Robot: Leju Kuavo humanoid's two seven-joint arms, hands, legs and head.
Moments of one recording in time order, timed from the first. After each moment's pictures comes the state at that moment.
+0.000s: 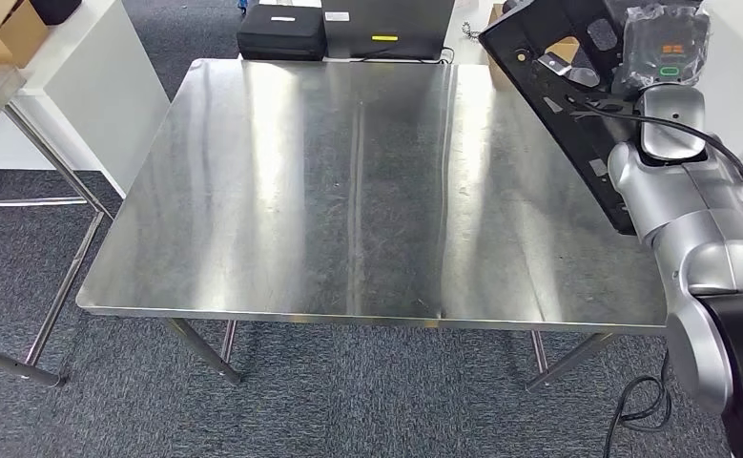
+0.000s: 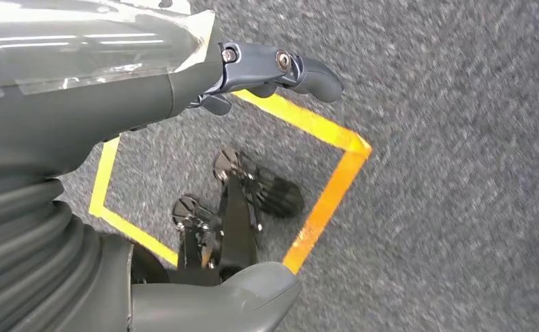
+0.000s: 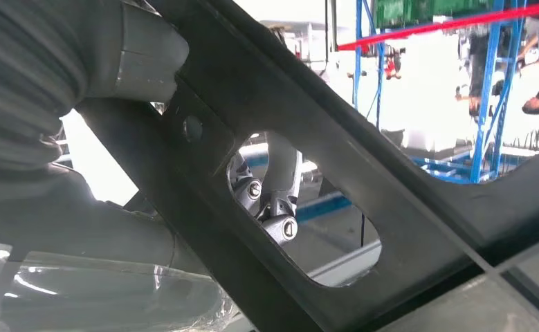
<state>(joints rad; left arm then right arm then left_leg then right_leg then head) -0.09 -0.02 -0.64 -0.18 1.22 0.14 -0.37 -1.28 -0.21 0.38 -0.43 1.48 -0.37 0.22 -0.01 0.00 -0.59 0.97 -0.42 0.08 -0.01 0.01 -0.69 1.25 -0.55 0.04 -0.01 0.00</state>
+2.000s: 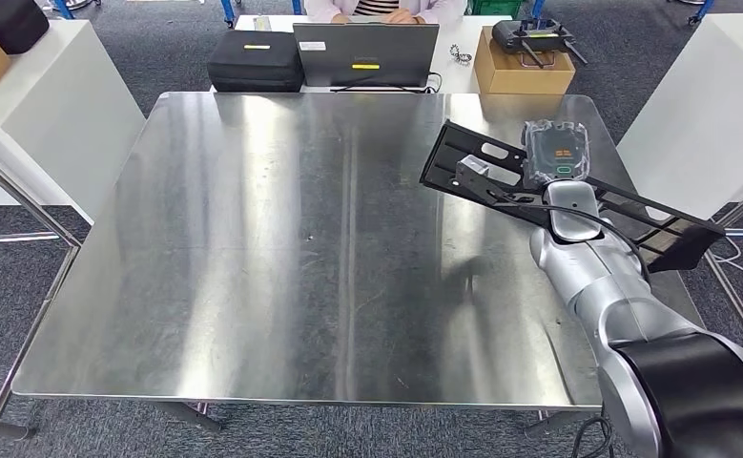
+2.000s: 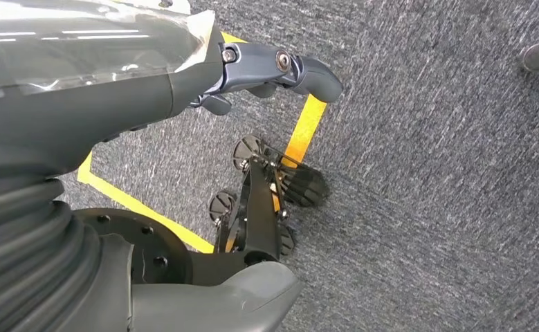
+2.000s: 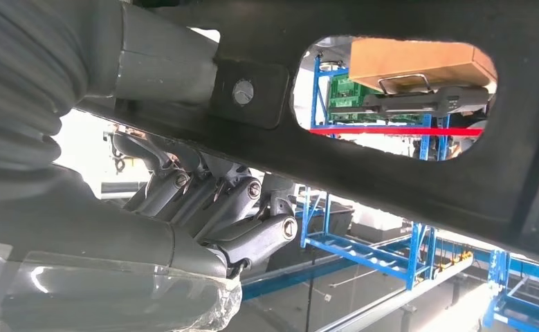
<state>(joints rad) -0.10 -0.05 -0.65 -0.18 1.17 0.18 -0.33 -1.06 -0.07 0.37 -0.36 1.46 -0.44 0.21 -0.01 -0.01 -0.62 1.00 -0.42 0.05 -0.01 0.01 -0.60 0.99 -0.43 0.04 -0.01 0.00</state>
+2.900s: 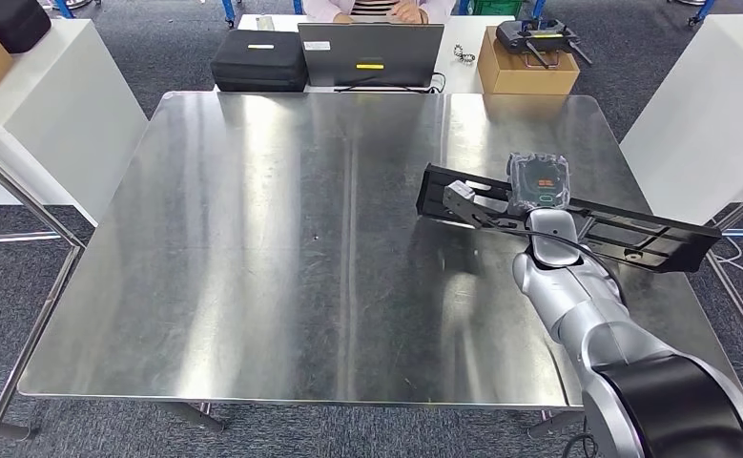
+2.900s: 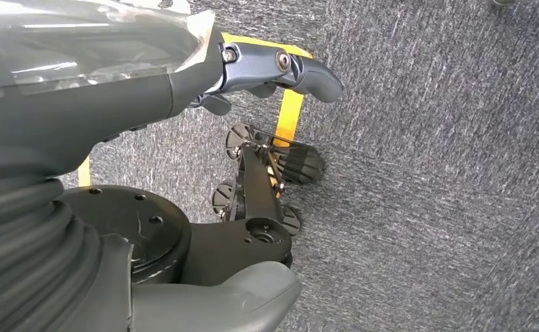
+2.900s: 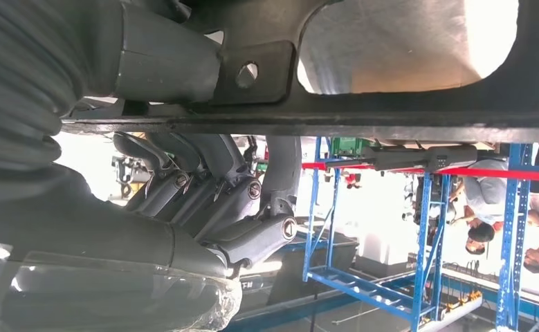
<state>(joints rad) -0.12 -0.07 -0.72 -0.22 1.09 0.14 -0.32 -0.96 -0.04 0.35 -0.39 1.48 -0.42 0.25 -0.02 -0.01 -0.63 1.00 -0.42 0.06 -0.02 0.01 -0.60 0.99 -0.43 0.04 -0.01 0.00</state>
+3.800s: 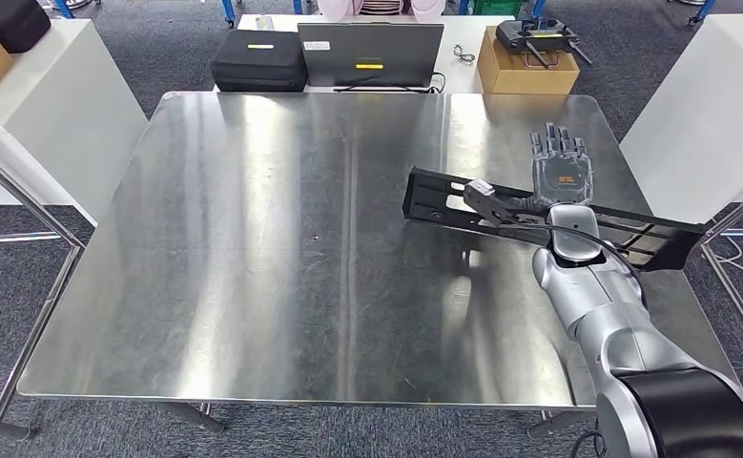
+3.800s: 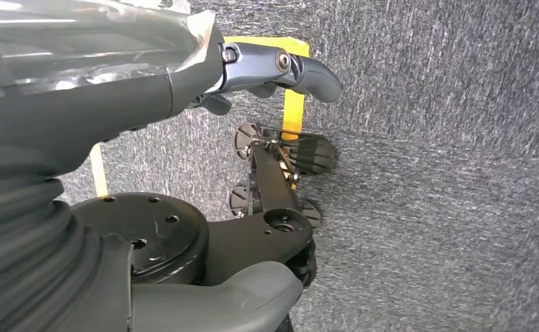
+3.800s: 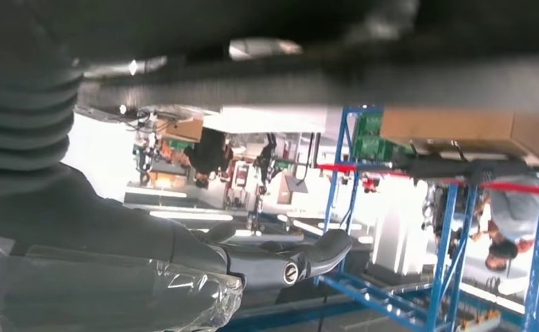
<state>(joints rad) -0.12 -0.04 -0.76 -0.22 1.00 0.07 -0.28 -0.93 -0.09 0.25 -0.52 1.55 -0.27 0.24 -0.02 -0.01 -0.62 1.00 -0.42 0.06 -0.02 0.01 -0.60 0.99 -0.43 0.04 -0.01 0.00</state>
